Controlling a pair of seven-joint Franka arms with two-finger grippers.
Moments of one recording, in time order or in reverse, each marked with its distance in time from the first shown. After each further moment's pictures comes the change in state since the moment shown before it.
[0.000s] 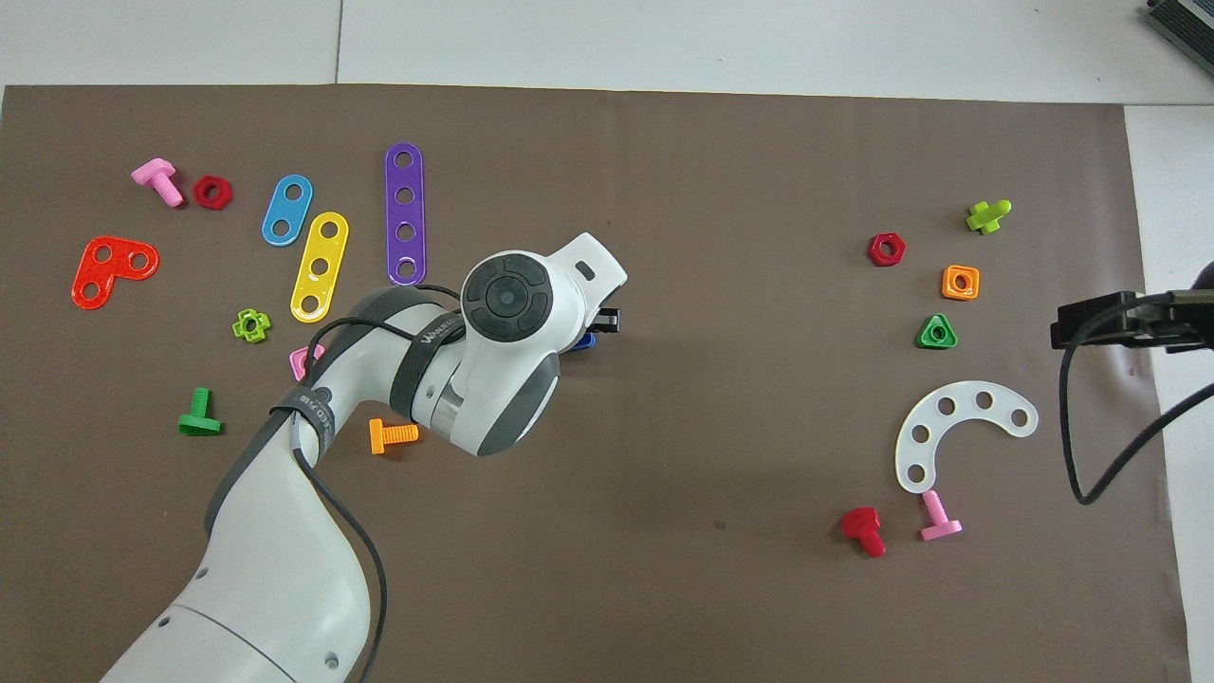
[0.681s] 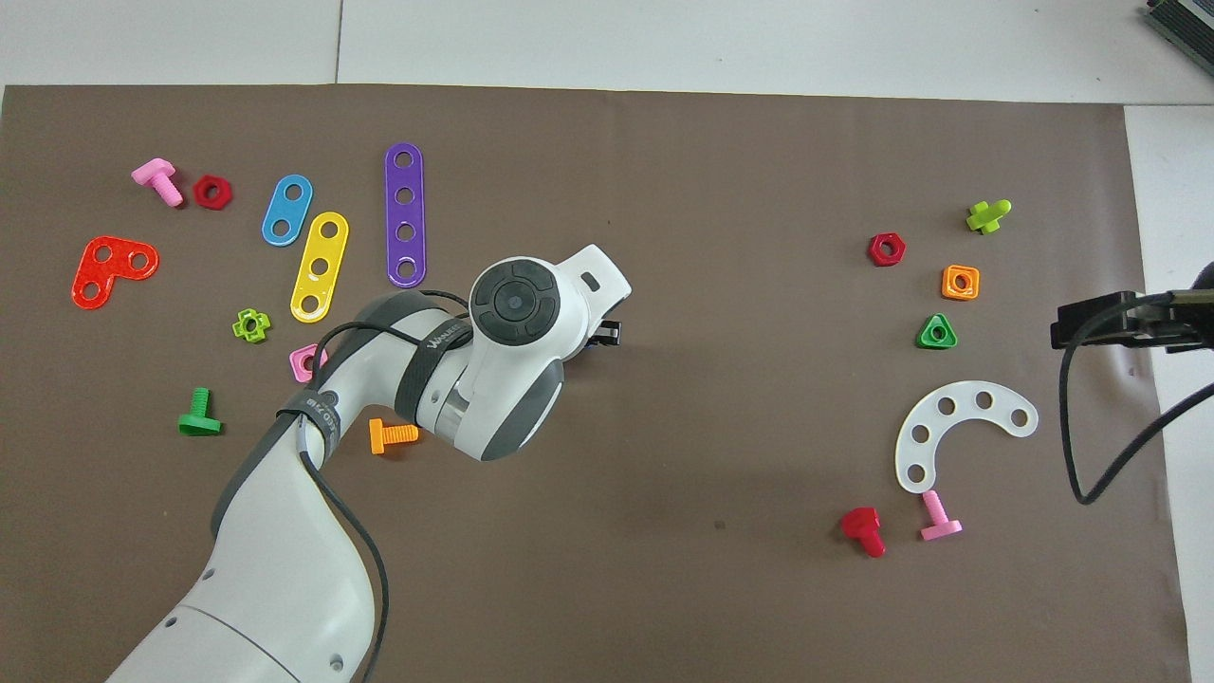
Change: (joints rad) left arm -0.002 0.000 -0.007 -0.012 0.001 -0.037 0.051; right arm 0.000 0.000 0.000 0.000 0.000 0.000 0.000
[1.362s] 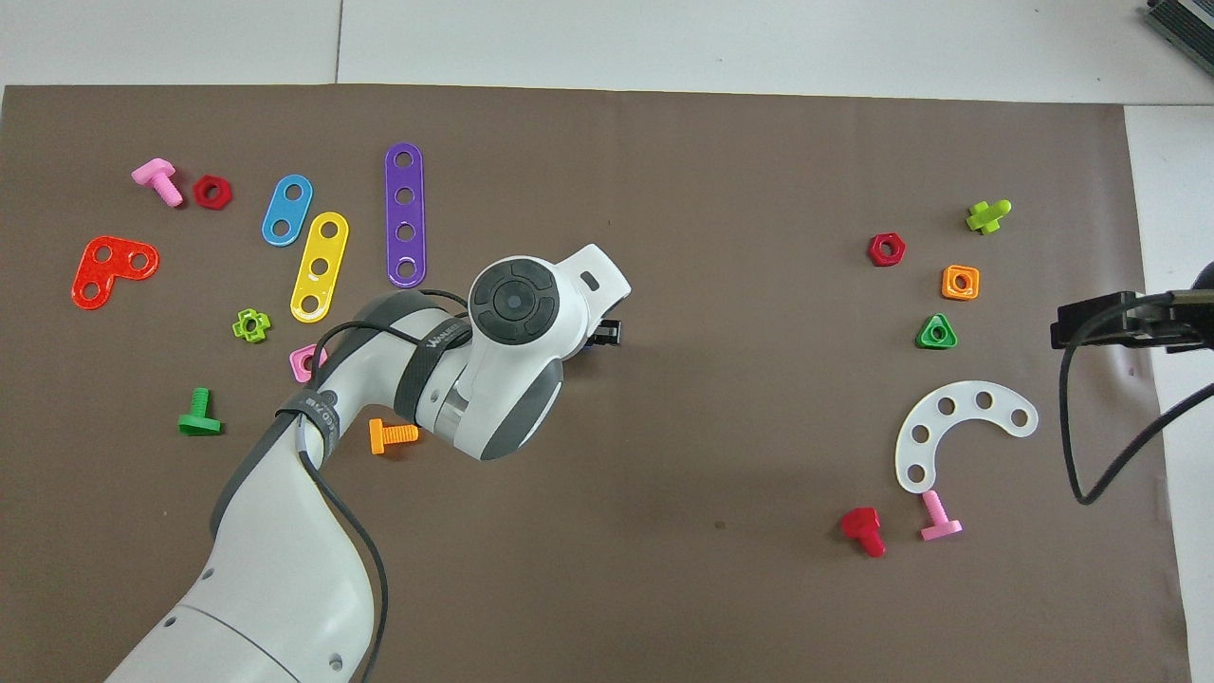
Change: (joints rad) left arm 0.001 0.000 0.000 0.002 0.000 0.000 0.002; right arm 0.000 0.000 0.000 0.000 0.000 0.000 0.000
